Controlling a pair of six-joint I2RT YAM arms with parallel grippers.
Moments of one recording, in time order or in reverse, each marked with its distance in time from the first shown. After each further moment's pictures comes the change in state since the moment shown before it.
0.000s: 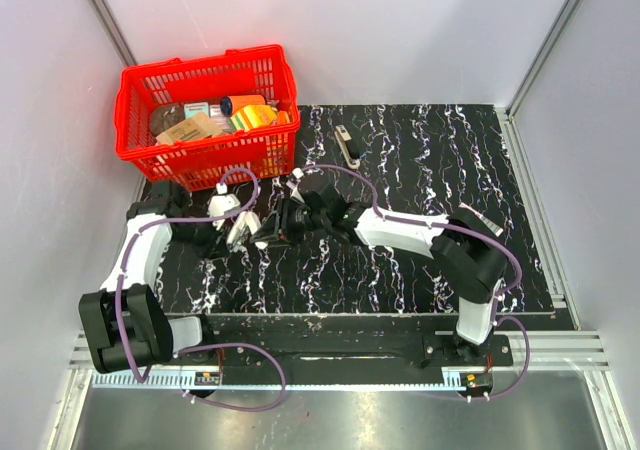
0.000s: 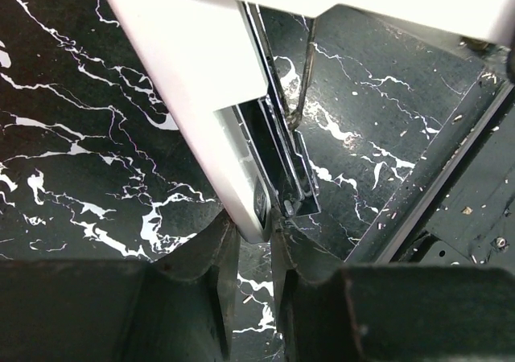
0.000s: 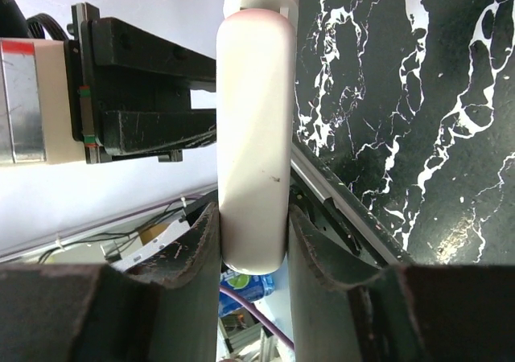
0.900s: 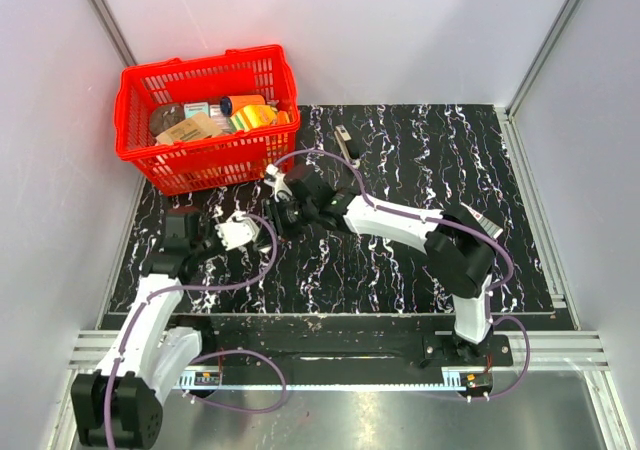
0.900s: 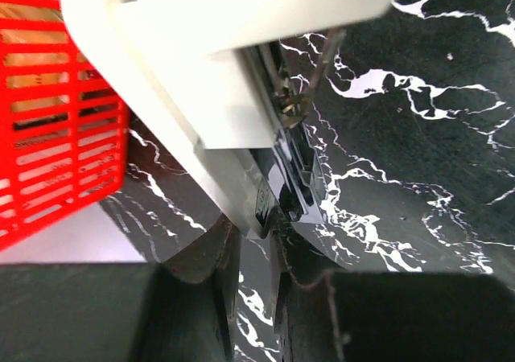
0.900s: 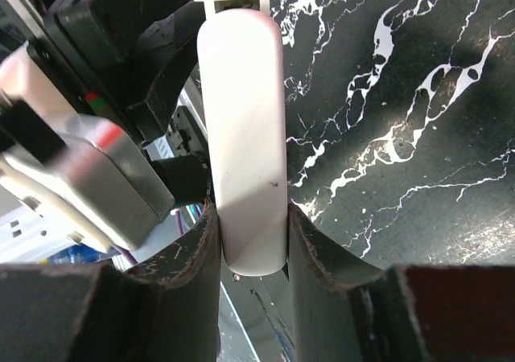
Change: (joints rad) left arm -0.190 -0.402 -0.305 0.466 -0.476 0.092; right arm 0.000 0.064 0.209 -0.303 -0.053 -0.546
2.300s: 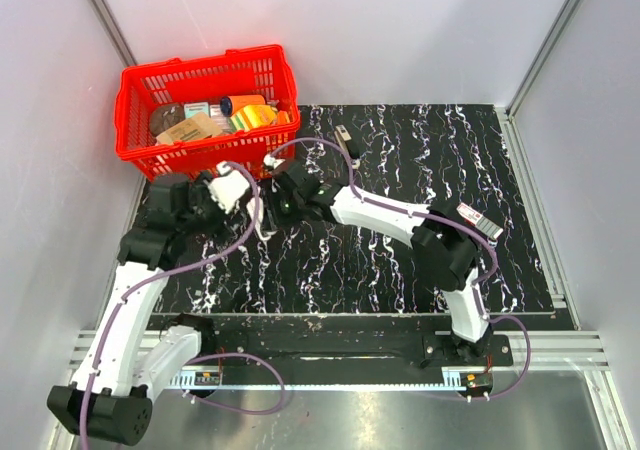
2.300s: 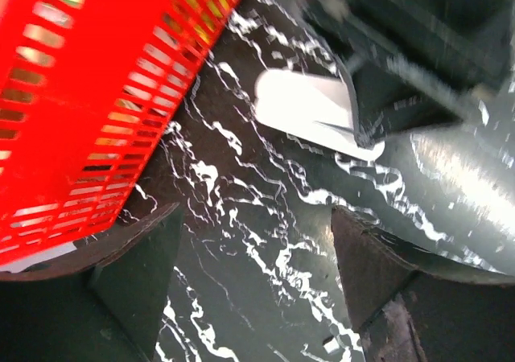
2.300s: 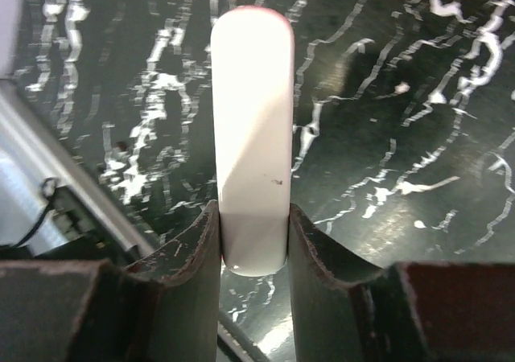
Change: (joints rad) left arm -0.161 0.007 0.341 -0.164 0.045 -0.401; right arm 0.004 0.099 0.176 -0.172 0.303 -0.116
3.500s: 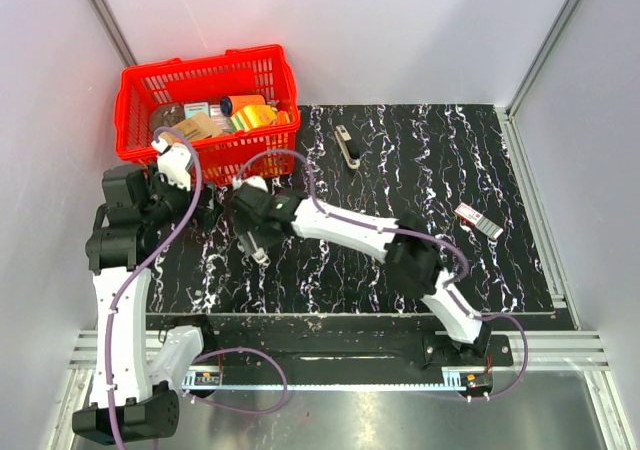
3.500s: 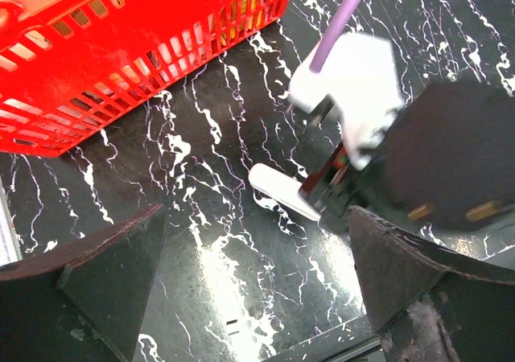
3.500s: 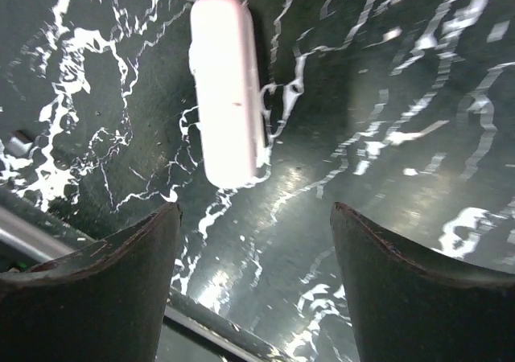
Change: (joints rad) left arm 0.303 0.003 0.242 -0.161 0.196 -0.412; right arm 0.192 0.268 0.449 -0.496 0.387 -0.014
